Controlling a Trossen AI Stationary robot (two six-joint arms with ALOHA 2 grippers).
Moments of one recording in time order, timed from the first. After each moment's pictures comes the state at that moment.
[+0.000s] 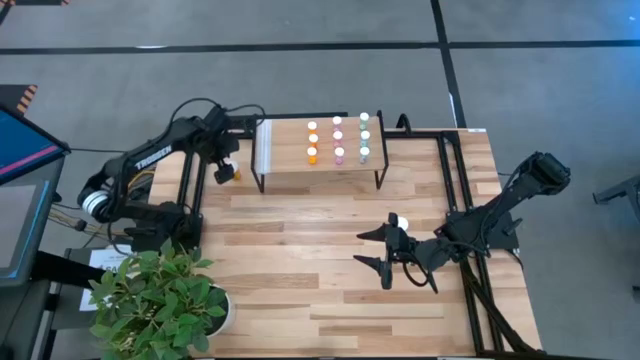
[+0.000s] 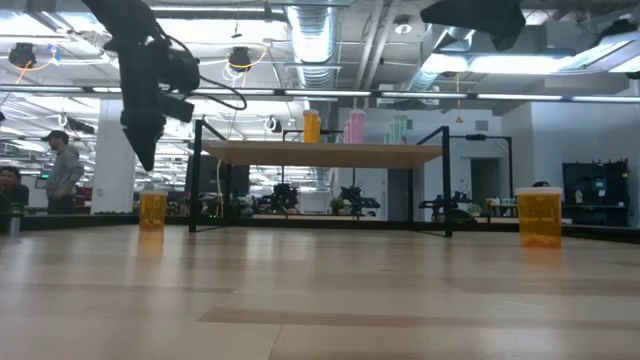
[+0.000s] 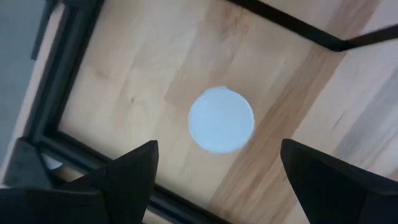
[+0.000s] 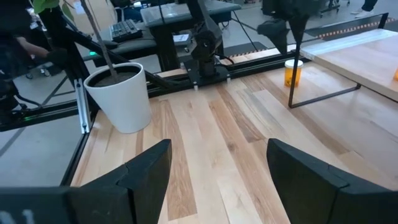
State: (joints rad) left arm 0.98 1.28 0.93 -0.99 -0.01 0.49; right arm 0.56 1.27 0.71 0.28 0.72 0.37
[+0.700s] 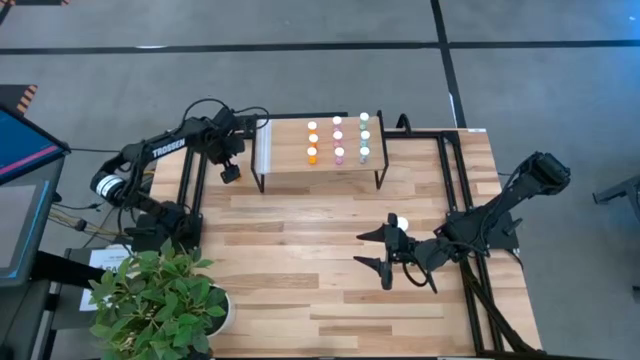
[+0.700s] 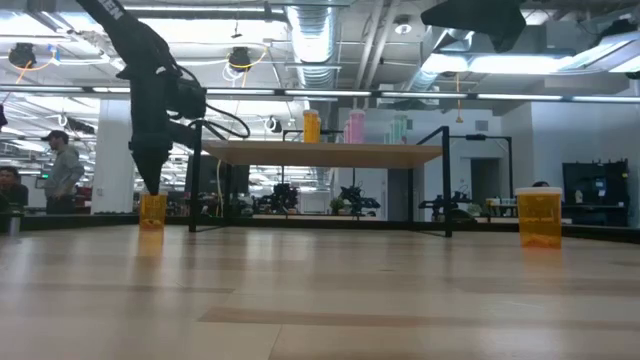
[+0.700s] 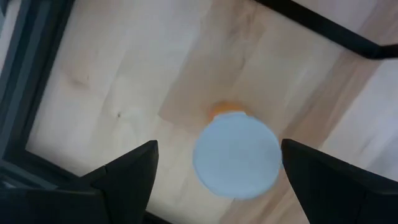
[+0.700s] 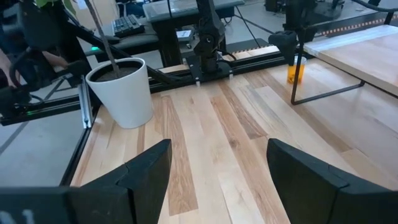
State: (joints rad) left arm 1.01 1.43 0.90 -0.86 0.01 0.50; right arm 0.56 1.27 0.71 0.27 0.71 0.37
